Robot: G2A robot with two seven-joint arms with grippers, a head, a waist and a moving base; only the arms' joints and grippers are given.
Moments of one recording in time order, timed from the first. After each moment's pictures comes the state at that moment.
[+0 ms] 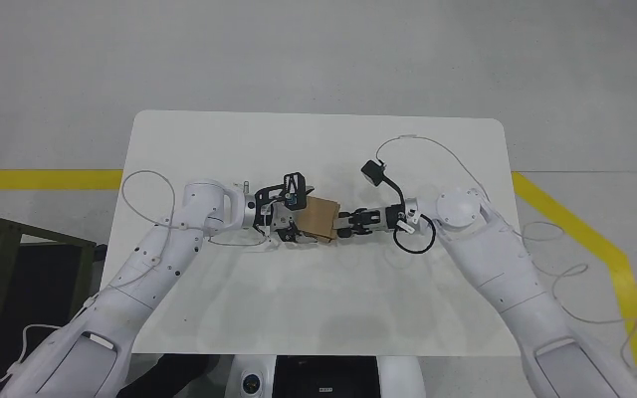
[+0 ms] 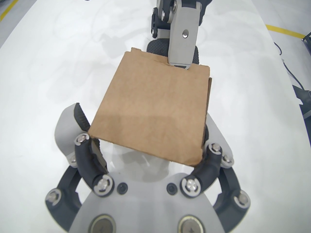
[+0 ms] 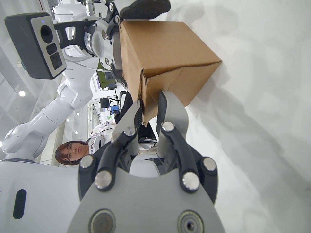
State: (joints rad) left arm 0.77 -1.08 -0.84 -1.22 1.30 -1.01 -0.02; right arm -0.77 -1.19 0.90 -1.14 0.23 -0.23 1.17
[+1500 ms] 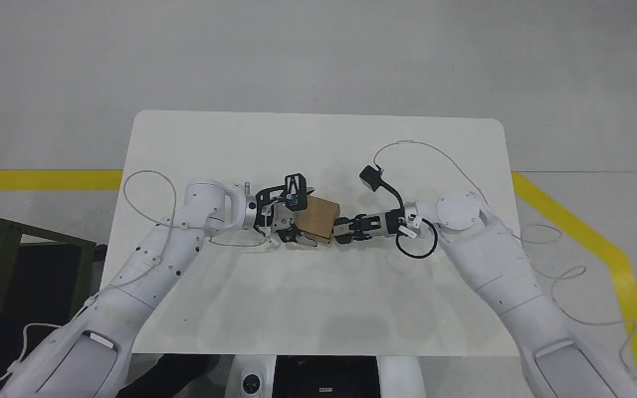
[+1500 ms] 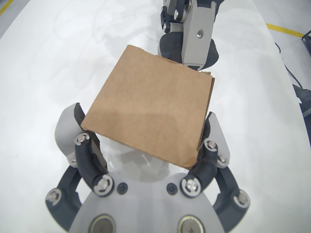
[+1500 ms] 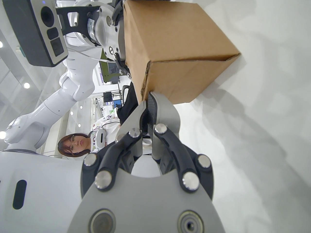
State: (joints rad) left arm 0.76 -1.08 -0.82 -1.21 1.29 -1.01 -0.03; right arm -0.78 -1.19 0.90 -1.13 0.25 -0.26 1.21
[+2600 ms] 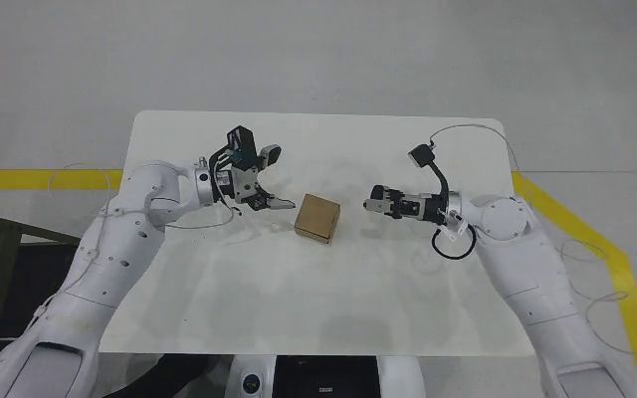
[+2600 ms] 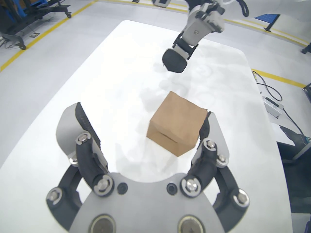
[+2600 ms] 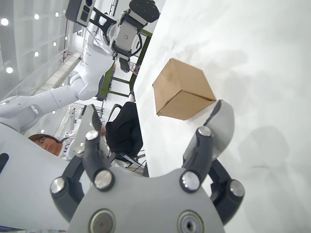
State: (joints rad) left arm 0.79 -0.95 -1.03 -1.32 0.94 -1.00 -0.11; right arm -0.90 -1.12 1.15 -1.26 0.19 -0.62 1.07
